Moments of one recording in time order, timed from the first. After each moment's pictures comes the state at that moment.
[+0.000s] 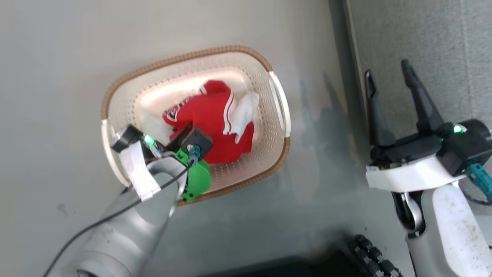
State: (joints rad) left arm -0.88 0.06 -0.91 1.19 -0.18 0.08 -0.26; right arm -0.32 -0.05 0.06 -0.09 0.12 0.13 -0.26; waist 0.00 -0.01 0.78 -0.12
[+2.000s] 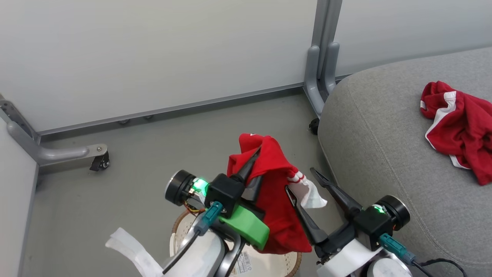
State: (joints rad) left arm -0.37 0.08 -0.71 0.23 -0.29 0.08 -0.19; right arm -0.09 -0.10 0.38 0.02 0.11 0.13 -0.26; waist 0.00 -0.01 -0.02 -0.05
